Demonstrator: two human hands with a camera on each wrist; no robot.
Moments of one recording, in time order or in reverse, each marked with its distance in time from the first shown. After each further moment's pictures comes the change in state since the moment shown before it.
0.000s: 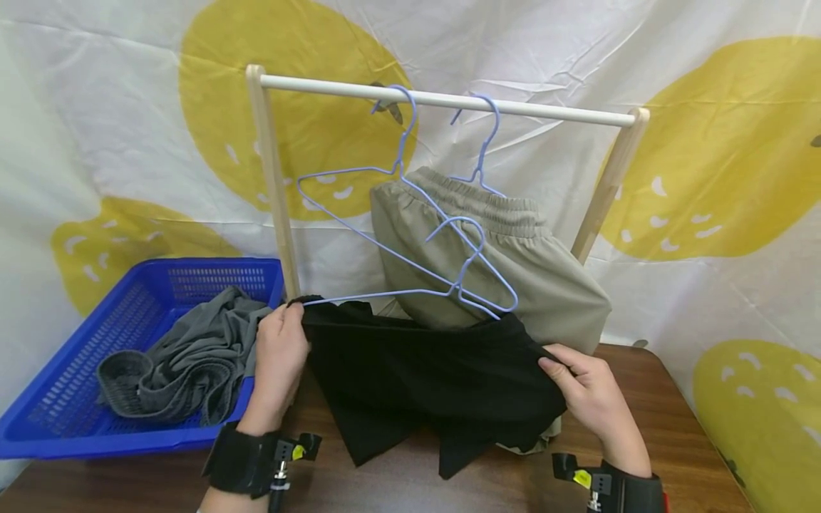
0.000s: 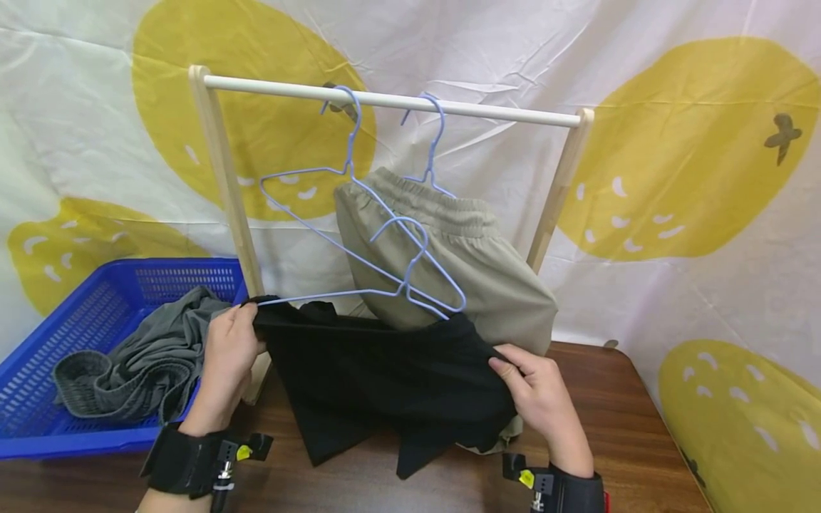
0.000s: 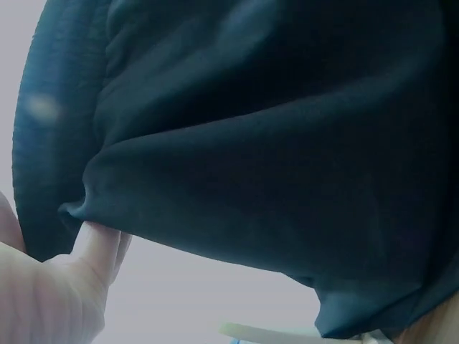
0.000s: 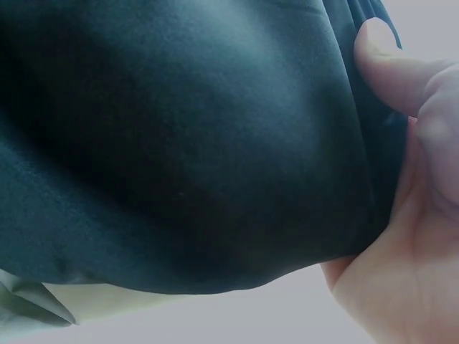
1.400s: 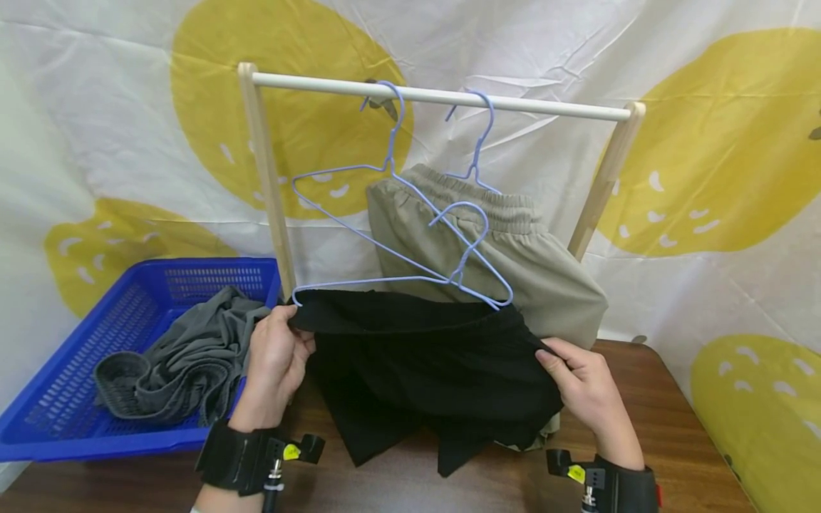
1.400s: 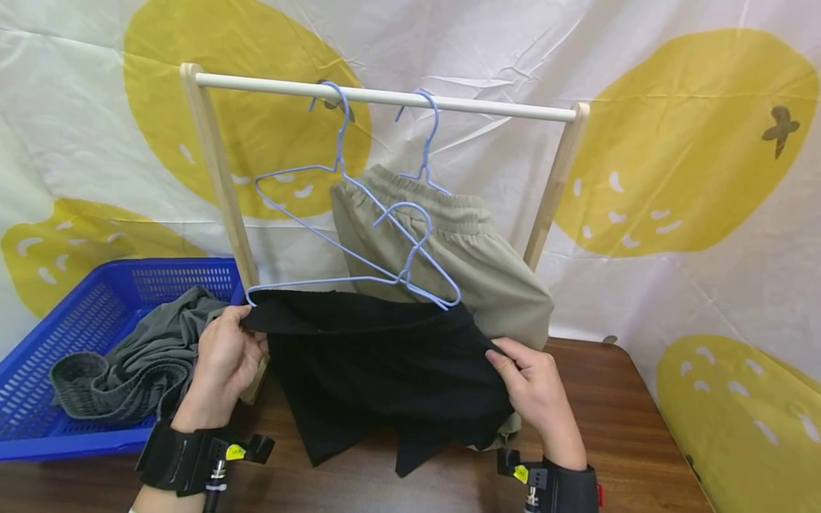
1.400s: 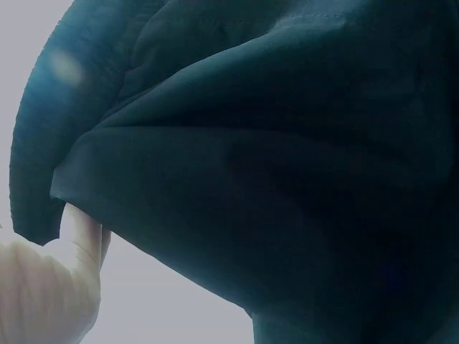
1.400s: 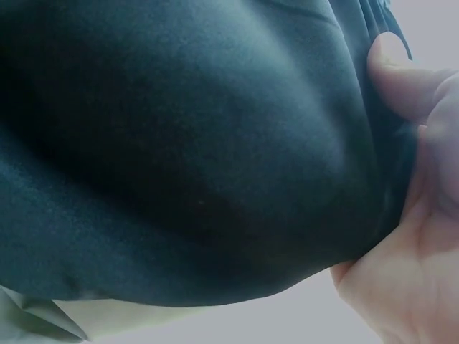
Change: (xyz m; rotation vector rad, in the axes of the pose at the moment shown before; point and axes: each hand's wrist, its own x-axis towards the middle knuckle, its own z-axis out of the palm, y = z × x) left_hand 0.004 0.001 0.001 -0.710 -0.178 -0.290; right_hand 0.002 -0.003 0.003 0.014 0.046 0.060
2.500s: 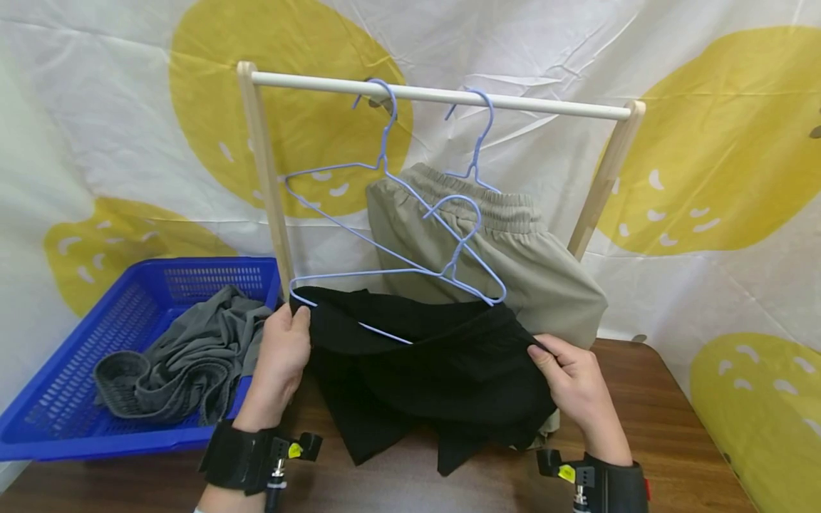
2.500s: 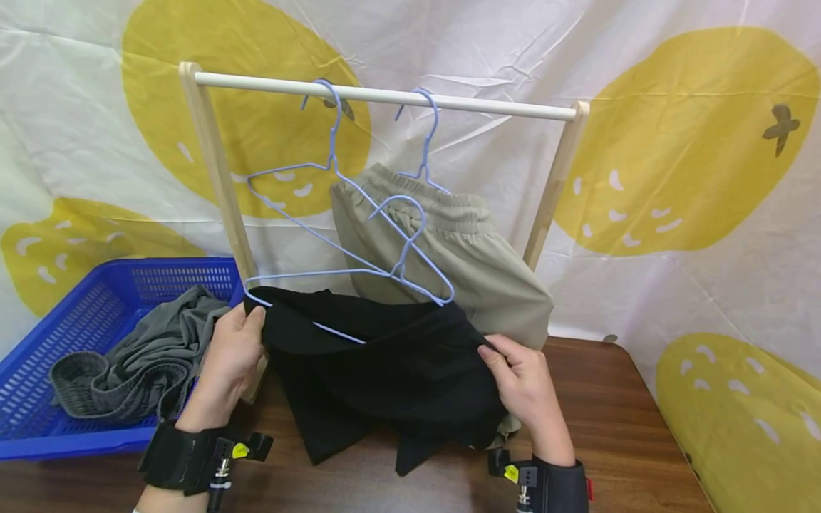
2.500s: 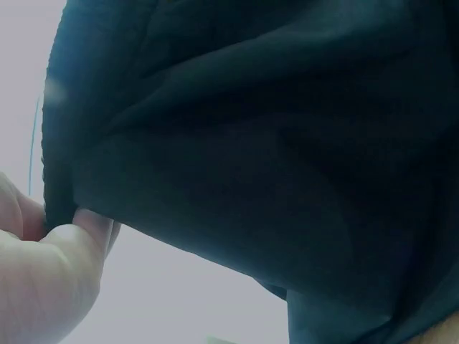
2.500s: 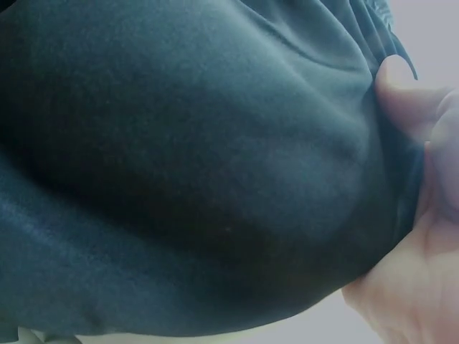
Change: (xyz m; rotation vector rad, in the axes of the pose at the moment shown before) left_hand 0.002 -0.007 -0.001 0.644 -0.004 0.176; right_hand 0.003 -0.003 0.012 0.043 0.027 0.011
